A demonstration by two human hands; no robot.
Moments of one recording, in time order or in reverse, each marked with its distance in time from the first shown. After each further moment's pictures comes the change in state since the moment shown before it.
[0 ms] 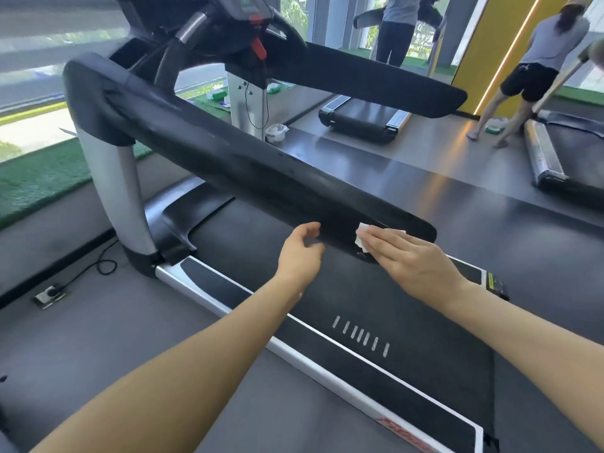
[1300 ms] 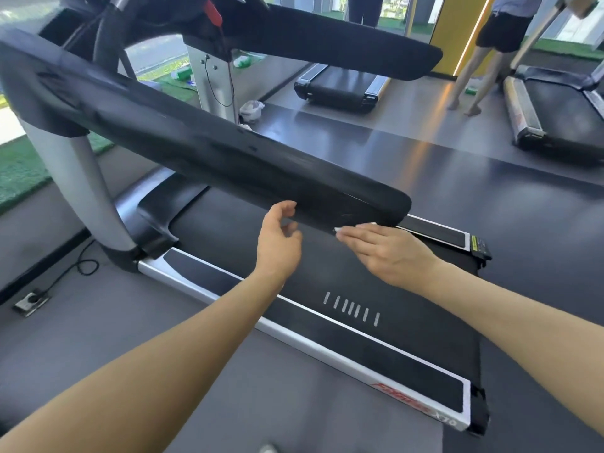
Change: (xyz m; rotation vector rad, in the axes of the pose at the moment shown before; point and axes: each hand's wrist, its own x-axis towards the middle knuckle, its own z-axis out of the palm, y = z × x) left_hand 0.004 -0.016 0.015 0.051 0.055 0.146; right_hand -0.025 -0.007 0.024 0.005 -0.180 -0.137
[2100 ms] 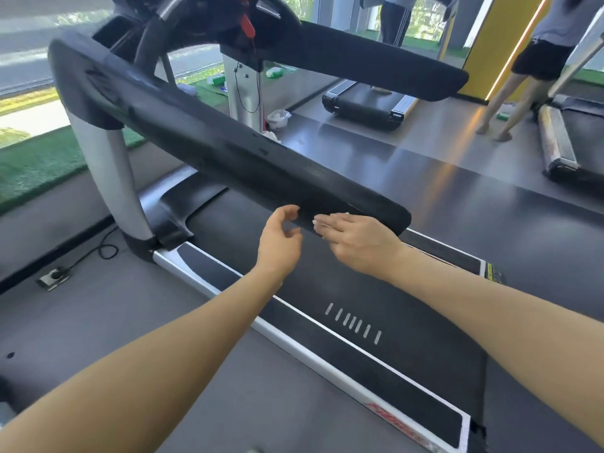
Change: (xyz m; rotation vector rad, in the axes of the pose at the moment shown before) left_hand -0.004 0.006 0.006 0.020 0.073 -0.039; right_hand 0.052 0.014 0.004 -0.007 0.217 -0.127
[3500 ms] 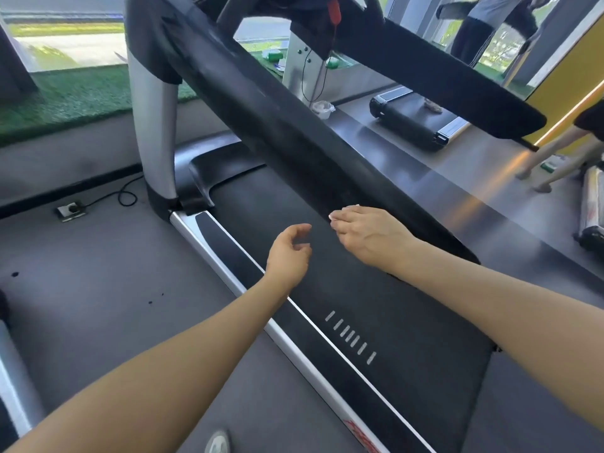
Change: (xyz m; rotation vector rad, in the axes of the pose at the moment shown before) left_hand 0.013 -0.042 -0.038 -0.131 0.094 -0.267; right_hand 0.085 0.022 0.020 -0.010 -0.454 -0.202
